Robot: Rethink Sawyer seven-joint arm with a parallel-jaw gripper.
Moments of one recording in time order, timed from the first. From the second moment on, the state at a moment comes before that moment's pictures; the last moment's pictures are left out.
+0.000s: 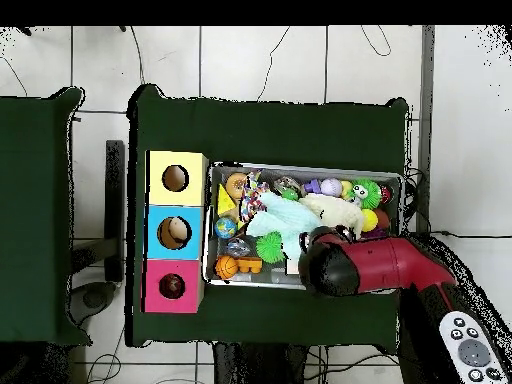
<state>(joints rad) -0.71 -0.80 0.38 1.83 -0.72 0.47 1.66</state>
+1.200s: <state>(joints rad) -0.73 -1.00 0.56 1.84 -0.52 0.67 1.66</state>
